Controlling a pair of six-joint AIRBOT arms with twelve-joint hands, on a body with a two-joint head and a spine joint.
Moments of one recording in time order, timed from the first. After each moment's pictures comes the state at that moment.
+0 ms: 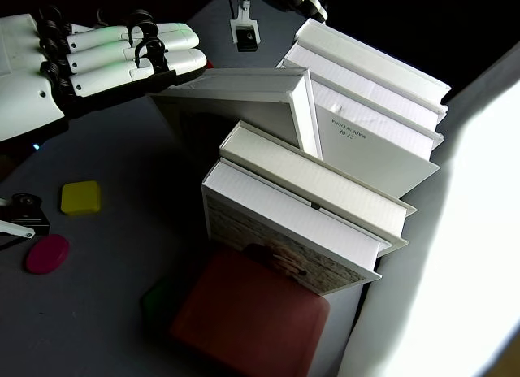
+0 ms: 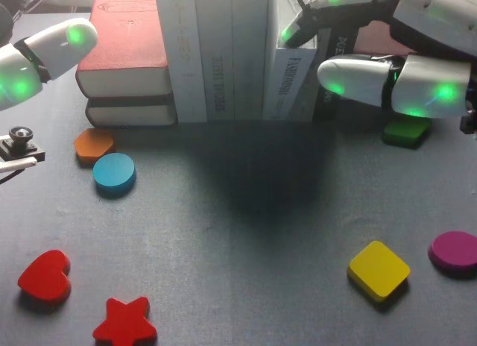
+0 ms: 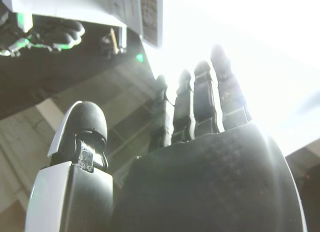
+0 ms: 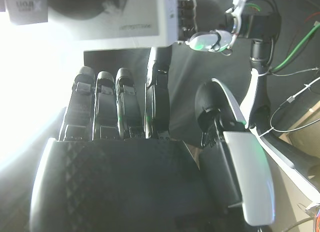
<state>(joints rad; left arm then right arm) 0.99 -1.11 1.43 -0.12 -1.39 0.05 -0.60 -0.91 1.06 -0.33 0.84 -0.67</state>
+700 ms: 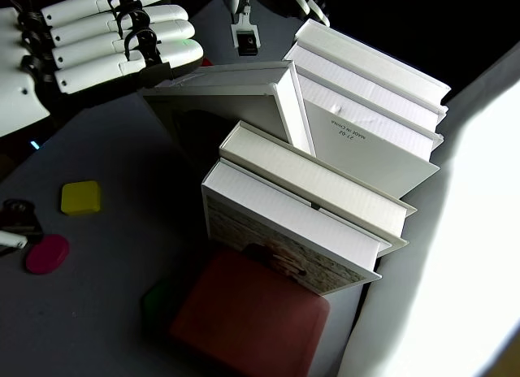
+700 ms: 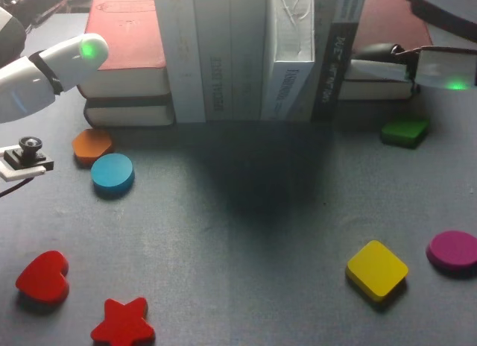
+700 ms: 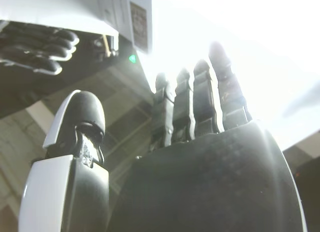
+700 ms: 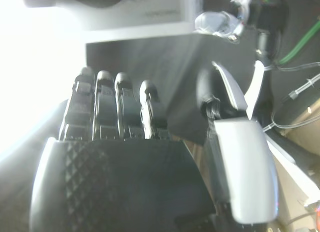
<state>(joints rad) 1.00 -1.15 1.46 -0.14 -1.38 0.04 -0.50 -0.88 1.10 -0.48 0.73 -0.64</state>
